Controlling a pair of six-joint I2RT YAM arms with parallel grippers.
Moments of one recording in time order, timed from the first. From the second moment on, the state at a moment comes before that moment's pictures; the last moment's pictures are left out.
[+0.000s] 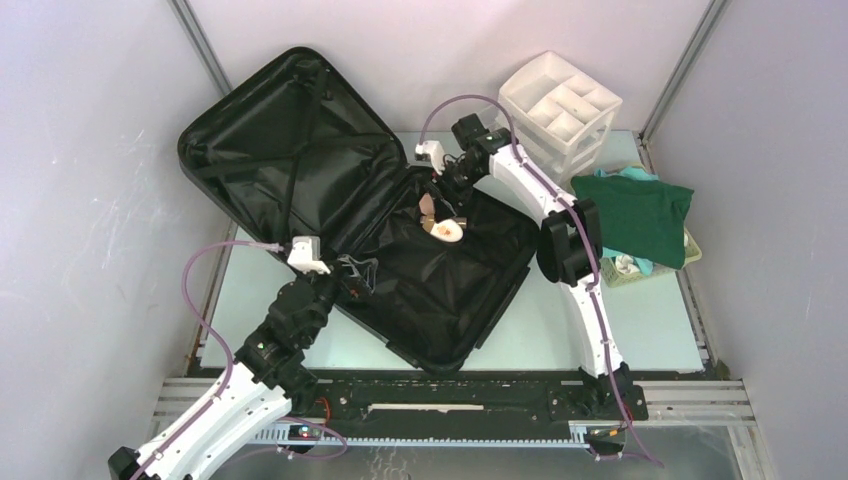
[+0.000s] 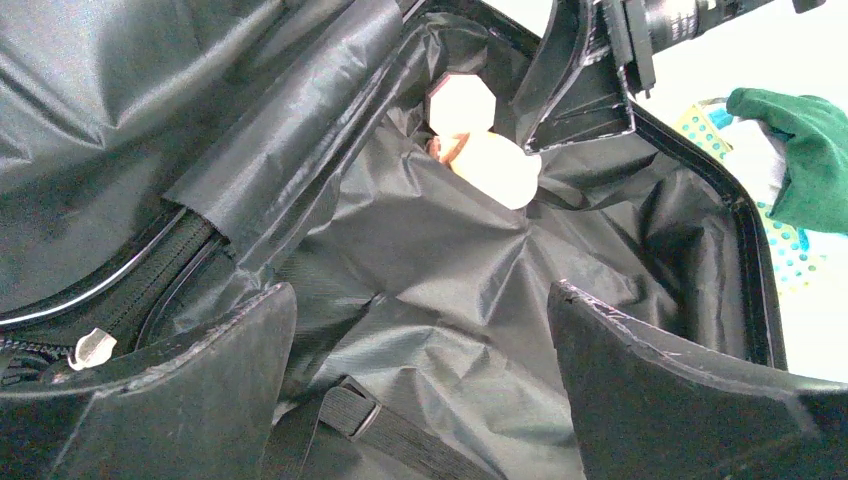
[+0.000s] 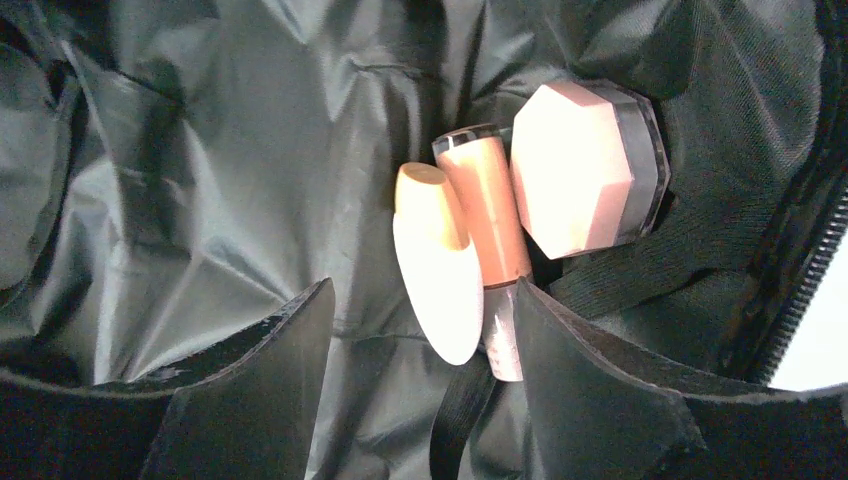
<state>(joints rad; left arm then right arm) -0.64 0.42 0.35 -0.09 -0.37 -0.47 0.47 2.36 2.26 -1.03 -0.63 -0.54</state>
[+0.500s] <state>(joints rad) -0.64 0.46 0.35 -0.10 -0.37 -0.47 0.50 2.43 2.27 -1.05 -0.52 -0.51</state>
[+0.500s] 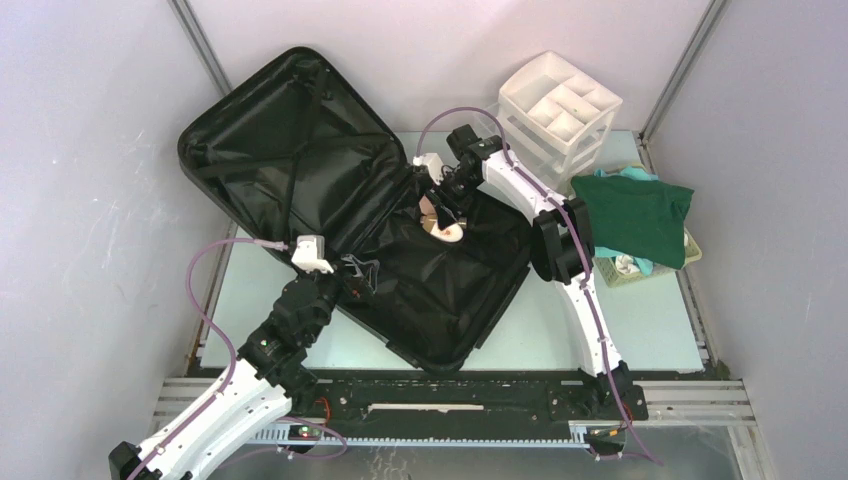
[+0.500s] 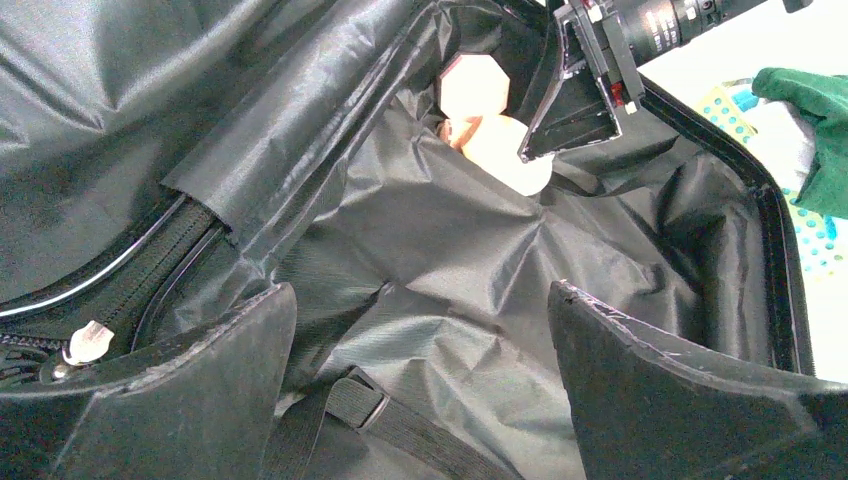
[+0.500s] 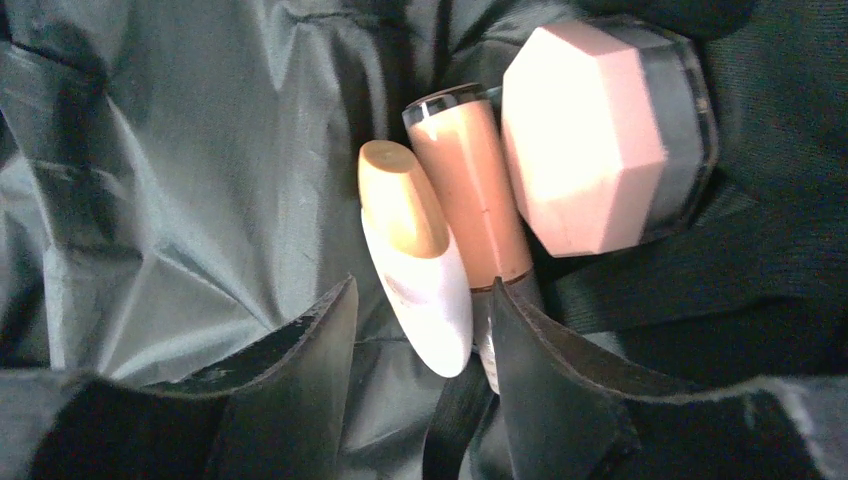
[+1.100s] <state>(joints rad) -0.64 0.45 0.35 -0.10 -0.33 -0.47 0.53 2.44 2.25 -1.07 -0.54 -0.54</state>
